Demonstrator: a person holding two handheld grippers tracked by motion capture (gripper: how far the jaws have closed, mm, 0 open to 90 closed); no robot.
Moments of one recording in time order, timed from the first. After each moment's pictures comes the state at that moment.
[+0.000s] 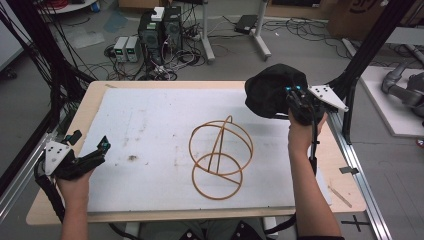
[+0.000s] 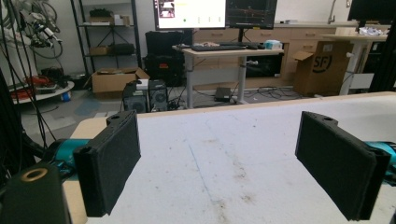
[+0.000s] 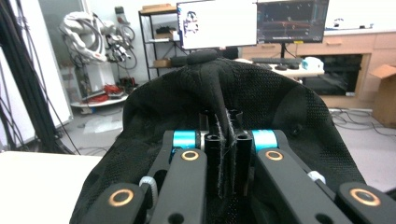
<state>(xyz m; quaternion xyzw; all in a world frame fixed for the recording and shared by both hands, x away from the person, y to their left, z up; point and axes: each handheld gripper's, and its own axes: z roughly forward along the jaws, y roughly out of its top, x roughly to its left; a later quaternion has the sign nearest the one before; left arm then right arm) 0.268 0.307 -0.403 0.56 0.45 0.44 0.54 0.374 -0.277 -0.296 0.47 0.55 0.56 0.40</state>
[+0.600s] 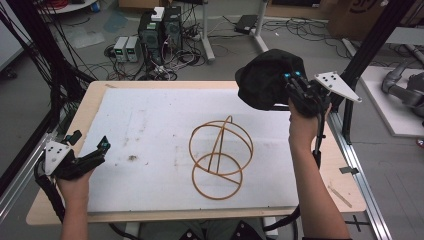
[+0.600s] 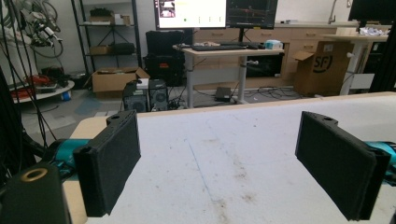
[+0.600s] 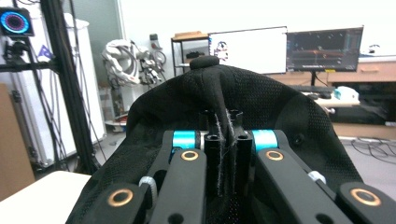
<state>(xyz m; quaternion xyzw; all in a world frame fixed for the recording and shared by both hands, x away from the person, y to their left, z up) 0.268 0.308 -0.403 0.56 0.45 0.44 0.54 0.353 -0.260 -0.245 0.42 0.55 0.61 0.39</state>
